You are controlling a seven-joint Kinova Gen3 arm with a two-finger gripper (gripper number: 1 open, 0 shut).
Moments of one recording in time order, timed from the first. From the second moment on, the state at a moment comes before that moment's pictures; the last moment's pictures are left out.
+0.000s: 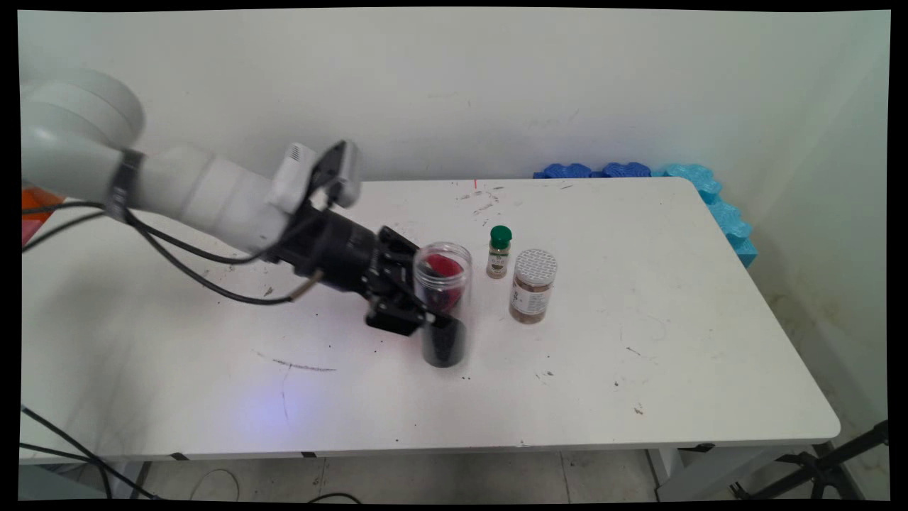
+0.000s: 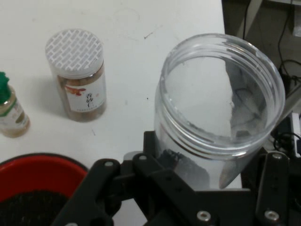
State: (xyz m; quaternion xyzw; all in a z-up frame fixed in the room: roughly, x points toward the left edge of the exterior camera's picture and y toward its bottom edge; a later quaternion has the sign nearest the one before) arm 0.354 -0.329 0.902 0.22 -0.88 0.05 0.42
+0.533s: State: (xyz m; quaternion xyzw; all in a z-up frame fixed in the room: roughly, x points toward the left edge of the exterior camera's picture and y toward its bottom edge) arm 0.400 -0.321 0.952 0.21 -0.88 0.04 0.42
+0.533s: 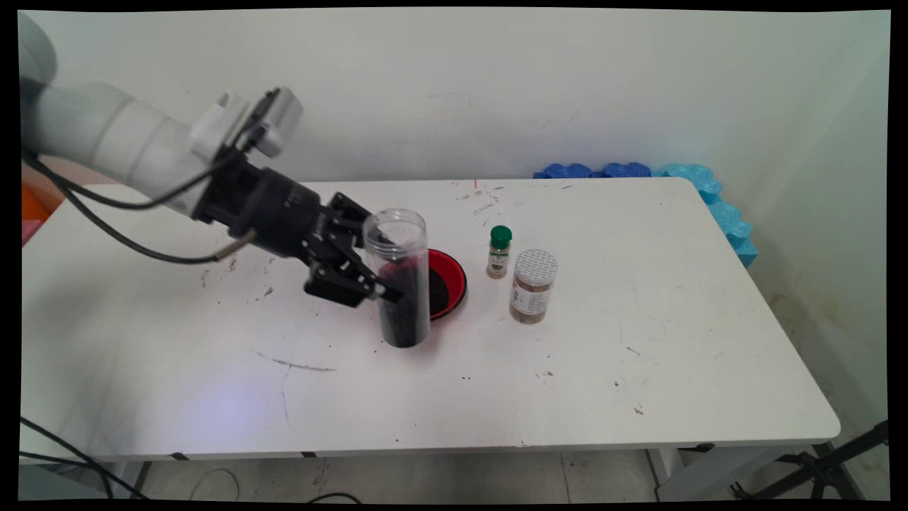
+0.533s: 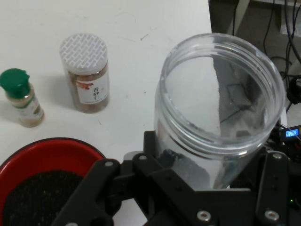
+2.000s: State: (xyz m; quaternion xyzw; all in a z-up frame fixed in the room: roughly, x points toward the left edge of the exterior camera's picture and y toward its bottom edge) arm 0.406 -0.342 0.965 0.38 -0.80 -0.09 0.46
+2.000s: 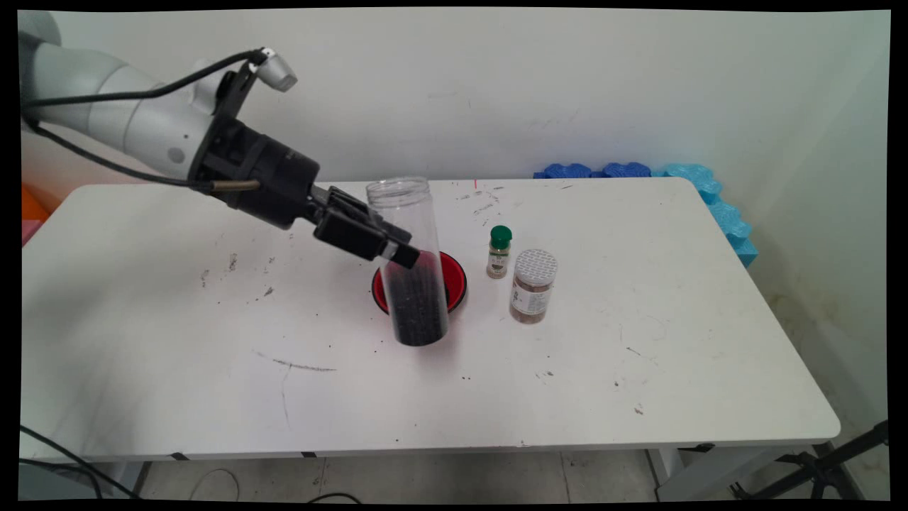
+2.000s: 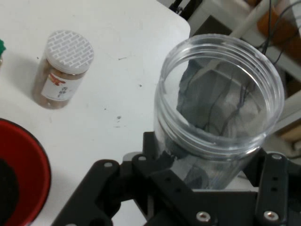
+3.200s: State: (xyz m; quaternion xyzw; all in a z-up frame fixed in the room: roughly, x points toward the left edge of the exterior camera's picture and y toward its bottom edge) arm 0.384 -0.362 0.929 0.56 -0.69 -0.20 0.42
